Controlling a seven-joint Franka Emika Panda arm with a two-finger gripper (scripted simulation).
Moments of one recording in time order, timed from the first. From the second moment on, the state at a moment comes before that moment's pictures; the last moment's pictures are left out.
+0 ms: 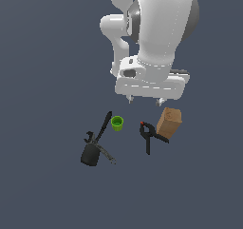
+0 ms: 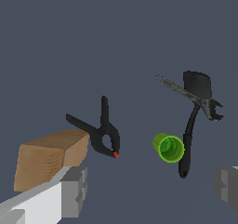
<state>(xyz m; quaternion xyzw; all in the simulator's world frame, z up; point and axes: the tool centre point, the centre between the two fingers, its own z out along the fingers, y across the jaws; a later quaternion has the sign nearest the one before) 0.024 0.080 0.285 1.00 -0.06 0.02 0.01</state>
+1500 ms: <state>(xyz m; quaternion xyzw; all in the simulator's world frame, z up) -0.007 0.224 0.189 0.99 -0.12 0.00 0.00</state>
